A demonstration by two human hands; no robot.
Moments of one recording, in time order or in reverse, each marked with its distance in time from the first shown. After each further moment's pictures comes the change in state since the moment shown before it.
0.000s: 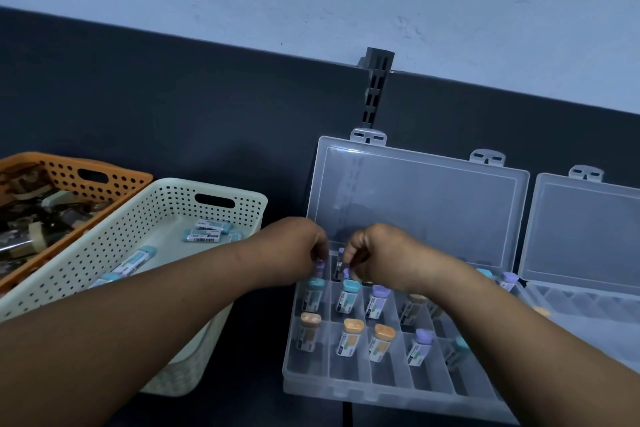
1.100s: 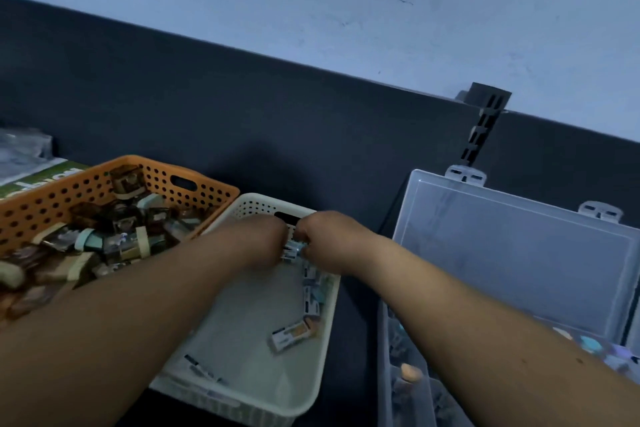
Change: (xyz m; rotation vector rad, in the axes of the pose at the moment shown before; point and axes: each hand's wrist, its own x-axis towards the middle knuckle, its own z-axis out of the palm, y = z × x) left_hand -0.023 -0.142 -0.047 0.217 -0.084 -0.415; right_hand 0.111 -0.150 0.044 -0.439 -0.025 -0.335
